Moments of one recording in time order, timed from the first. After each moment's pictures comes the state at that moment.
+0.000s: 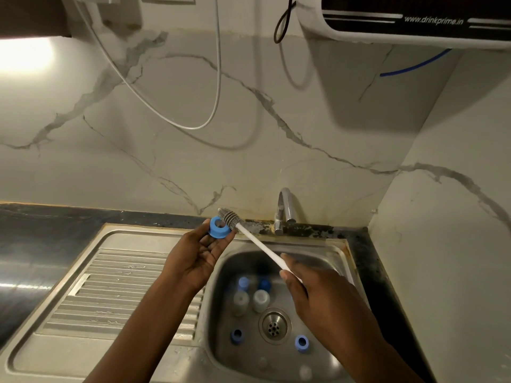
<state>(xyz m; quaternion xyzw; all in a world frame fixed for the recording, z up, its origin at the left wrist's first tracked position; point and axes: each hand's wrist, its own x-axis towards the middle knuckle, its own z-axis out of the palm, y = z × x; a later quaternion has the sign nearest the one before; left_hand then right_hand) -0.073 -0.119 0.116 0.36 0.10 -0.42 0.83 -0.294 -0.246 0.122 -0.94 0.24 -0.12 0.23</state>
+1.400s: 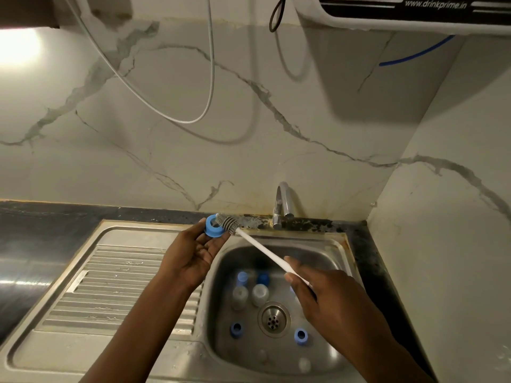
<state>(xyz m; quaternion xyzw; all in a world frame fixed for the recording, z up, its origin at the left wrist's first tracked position) -0.068 -0.121 0.103 0.37 0.11 -0.42 0.82 -0.310 -0.257 0.115 -0.94 0.24 -0.11 0.24</state>
